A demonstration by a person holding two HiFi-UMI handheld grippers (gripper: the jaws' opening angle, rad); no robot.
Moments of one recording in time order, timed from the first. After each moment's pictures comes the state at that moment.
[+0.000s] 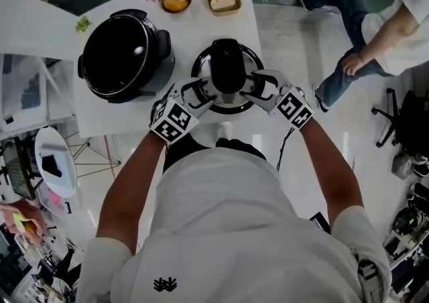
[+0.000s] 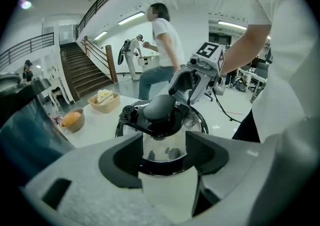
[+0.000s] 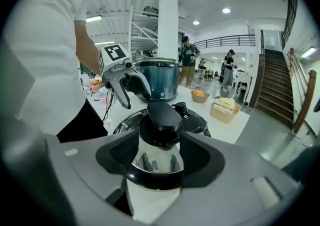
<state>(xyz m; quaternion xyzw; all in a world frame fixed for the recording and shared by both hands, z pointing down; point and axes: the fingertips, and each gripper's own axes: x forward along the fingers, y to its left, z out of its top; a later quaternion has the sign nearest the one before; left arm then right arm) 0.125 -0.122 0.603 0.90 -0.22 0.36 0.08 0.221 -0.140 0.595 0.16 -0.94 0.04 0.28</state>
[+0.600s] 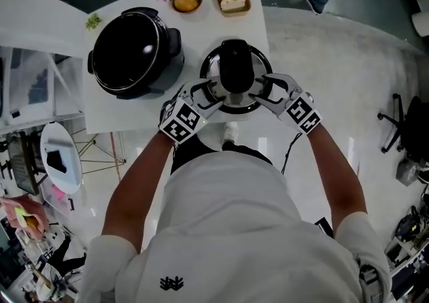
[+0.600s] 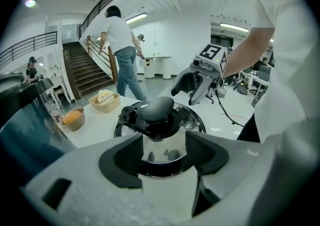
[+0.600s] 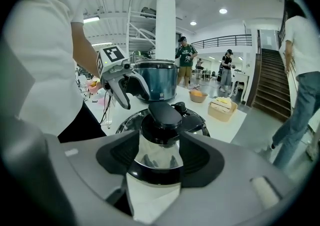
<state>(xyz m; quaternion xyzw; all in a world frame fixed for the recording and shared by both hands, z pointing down) 0.127 -0.116 0.601 0.90 -0.23 0.35 0.09 0.227 -0.132 0.591 0.18 -0.94 0.05 0.28</state>
